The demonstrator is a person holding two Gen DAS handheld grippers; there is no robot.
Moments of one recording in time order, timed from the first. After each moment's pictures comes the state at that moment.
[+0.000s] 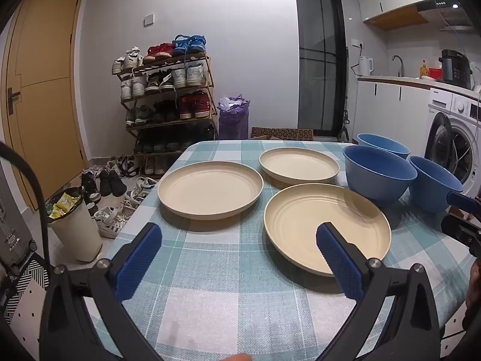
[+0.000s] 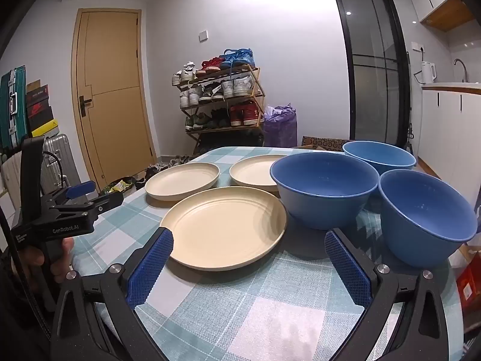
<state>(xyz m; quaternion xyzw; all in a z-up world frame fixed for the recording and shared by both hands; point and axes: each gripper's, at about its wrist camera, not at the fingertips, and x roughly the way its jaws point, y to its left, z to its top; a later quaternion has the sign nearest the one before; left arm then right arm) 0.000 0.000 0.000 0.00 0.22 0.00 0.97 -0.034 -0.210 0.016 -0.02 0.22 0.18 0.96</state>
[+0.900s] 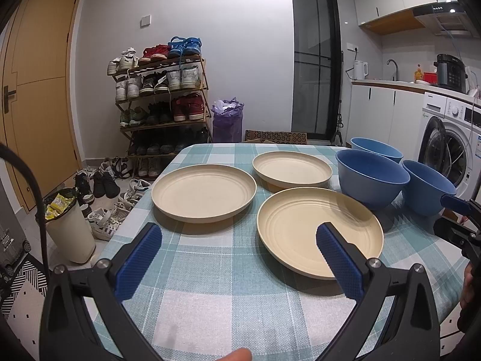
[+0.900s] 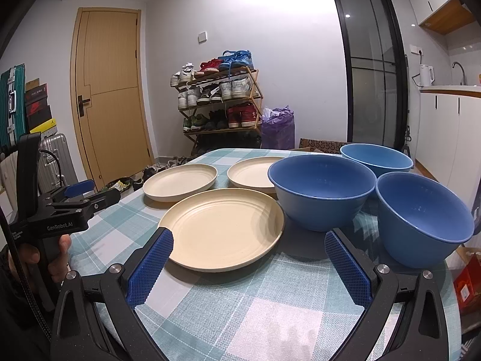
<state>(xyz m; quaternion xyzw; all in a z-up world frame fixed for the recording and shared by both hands) -0.001 0.003 0.003 -0.01 0.22 -0.02 0.98 -0.037 -0.210 0.019 -0.02 0.22 0.17 0.96</state>
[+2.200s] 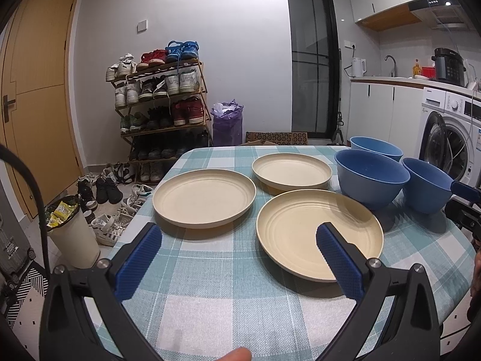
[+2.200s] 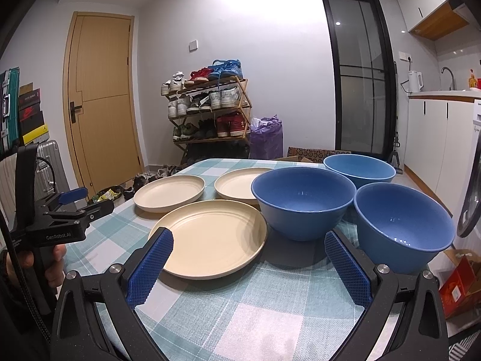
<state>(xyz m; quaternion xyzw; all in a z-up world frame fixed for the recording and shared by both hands) -0.002 -0.002 0.012 0.00 0.21 -0.02 0.98 -0.042 -0.222 0.034 -0.02 0.20 0.15 0.97</state>
